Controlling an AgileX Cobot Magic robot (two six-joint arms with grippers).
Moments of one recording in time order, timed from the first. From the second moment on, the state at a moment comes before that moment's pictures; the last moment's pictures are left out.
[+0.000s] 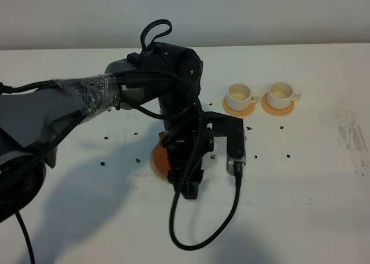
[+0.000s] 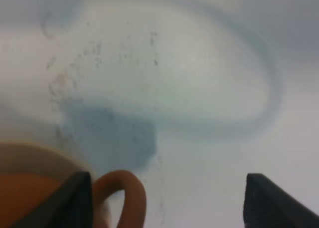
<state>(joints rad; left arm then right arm) -0.68 2.23 -1.73 -0.21 1.19 1.05 -0.07 -0.01 -0.49 0.02 1.07 -0.09</state>
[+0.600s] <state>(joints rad) -0.68 2.22 -1.71 -0.20 1.19 1.09 -0.07 -0.01 -0.49 0.02 1.07 -0.09</state>
